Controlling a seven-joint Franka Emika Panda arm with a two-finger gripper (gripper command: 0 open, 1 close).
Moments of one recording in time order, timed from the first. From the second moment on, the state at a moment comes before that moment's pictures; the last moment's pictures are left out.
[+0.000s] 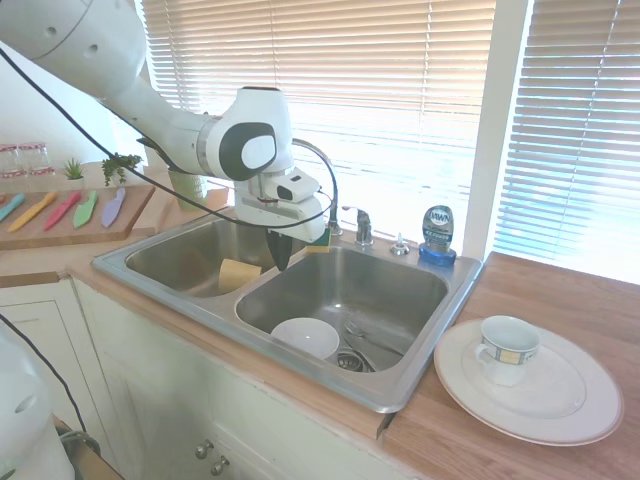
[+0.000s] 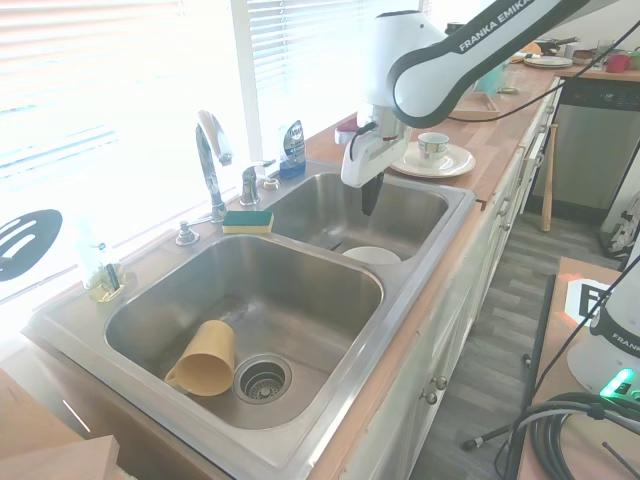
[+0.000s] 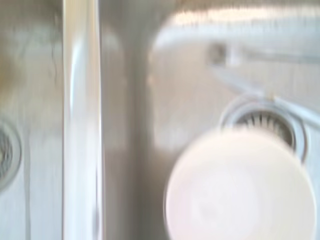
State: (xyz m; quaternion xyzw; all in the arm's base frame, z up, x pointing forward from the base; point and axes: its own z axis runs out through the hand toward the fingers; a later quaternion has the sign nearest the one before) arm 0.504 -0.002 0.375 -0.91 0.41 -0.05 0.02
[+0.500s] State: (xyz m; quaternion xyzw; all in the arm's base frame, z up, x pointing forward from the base) arm 0.610 0.002 0.369 -0.91 0.41 -0.08 0.02
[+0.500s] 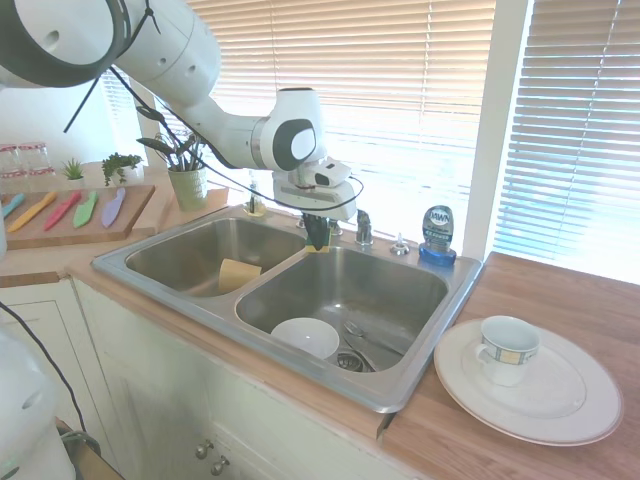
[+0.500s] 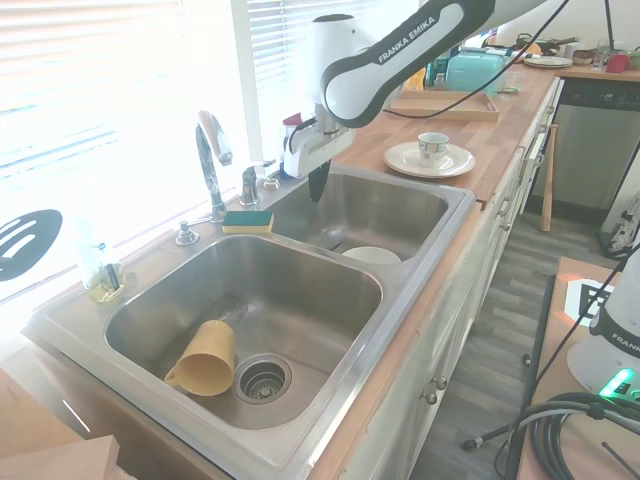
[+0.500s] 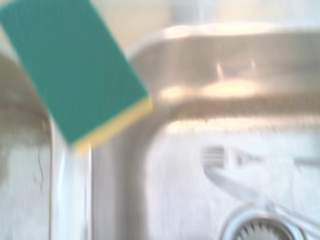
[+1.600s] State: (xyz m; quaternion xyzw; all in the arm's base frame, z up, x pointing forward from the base) arm 0.671 0.004 0.373 -0.87 0.44 -0.23 0.06
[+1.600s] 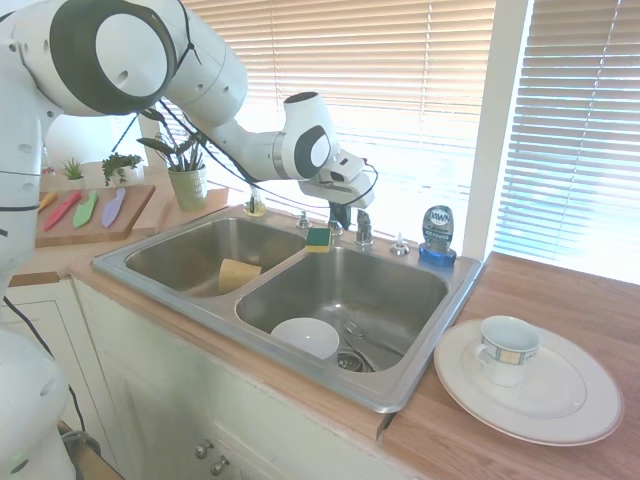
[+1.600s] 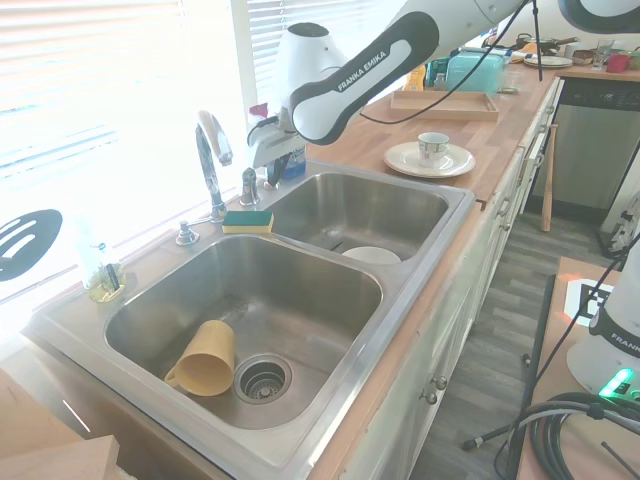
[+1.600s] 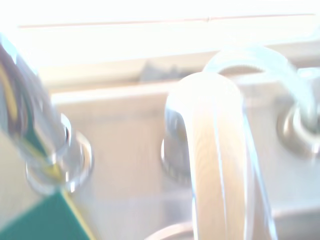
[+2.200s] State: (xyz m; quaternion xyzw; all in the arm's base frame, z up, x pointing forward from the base) arm 0.671 0.015 0.394 -0.85 0.44 -0.27 0.06
